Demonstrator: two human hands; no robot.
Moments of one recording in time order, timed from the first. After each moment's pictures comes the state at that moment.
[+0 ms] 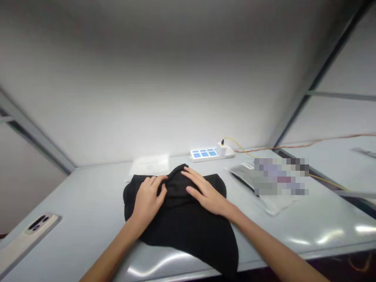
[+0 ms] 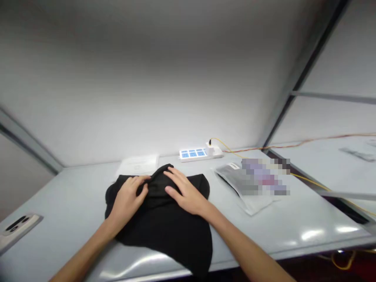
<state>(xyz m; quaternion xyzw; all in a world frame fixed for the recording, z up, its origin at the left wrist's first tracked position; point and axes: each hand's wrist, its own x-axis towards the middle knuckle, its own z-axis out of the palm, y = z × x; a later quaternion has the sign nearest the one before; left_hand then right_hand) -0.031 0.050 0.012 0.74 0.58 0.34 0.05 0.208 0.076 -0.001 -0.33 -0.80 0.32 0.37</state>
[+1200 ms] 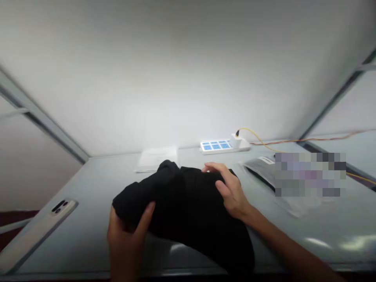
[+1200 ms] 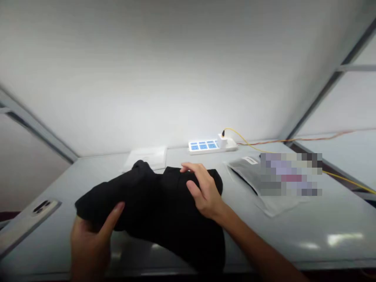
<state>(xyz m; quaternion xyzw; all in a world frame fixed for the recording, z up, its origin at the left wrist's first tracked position) -0.027 -0.048 0.028 0.40 0.67 0.61 0.14 0.216 0.059 0.011 -0.30 -0.77 0.22 0.51</state>
